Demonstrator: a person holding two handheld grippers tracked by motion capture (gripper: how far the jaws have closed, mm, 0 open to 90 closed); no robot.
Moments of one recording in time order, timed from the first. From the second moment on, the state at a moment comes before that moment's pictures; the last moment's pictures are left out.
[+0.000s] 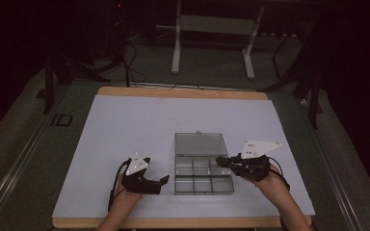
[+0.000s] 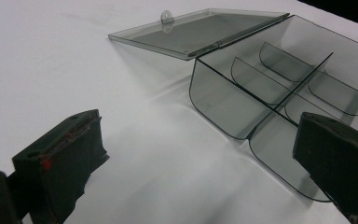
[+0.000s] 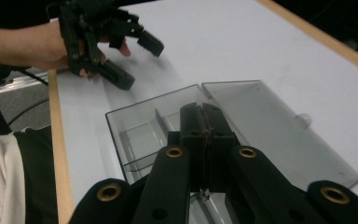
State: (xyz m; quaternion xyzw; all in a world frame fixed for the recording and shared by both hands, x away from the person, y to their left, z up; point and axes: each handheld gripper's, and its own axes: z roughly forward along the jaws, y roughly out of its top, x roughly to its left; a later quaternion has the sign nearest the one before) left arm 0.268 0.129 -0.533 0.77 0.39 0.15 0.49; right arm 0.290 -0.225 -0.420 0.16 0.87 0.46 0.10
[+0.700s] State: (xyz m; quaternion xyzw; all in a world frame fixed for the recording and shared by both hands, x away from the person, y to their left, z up) left arm 0.267 0.129 -0.532 0.77 0.38 0.15 0.49; right arm 0.299 -0.201 -0.484 0.17 0.90 0.40 0.06
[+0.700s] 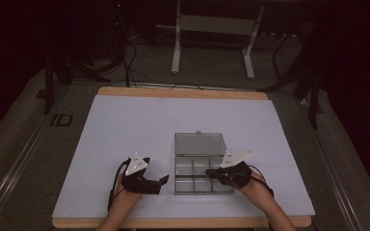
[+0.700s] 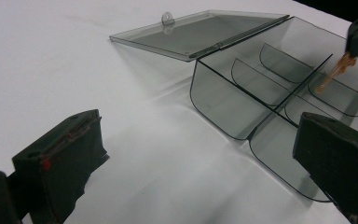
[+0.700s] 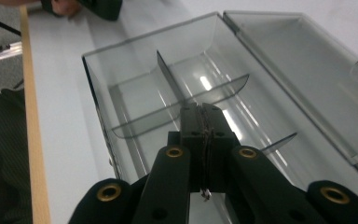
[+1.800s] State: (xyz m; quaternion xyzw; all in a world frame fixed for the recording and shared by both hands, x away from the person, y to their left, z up) left arm 0.266 0.130 -0.533 0.77 0.38 0.15 0.49; right arm 0.303 -0.200 -0.496 0.18 0.91 0.37 0.06
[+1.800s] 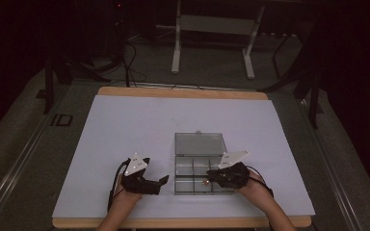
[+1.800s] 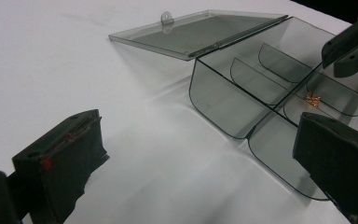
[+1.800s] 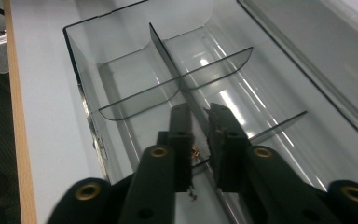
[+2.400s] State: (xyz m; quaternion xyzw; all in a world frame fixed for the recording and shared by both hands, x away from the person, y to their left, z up) left arm 0.266 0.128 -0.529 0.77 0.37 0.14 0.50; right arm 0.297 -0.233 -0.482 0.21 0.88 0.42 0.08
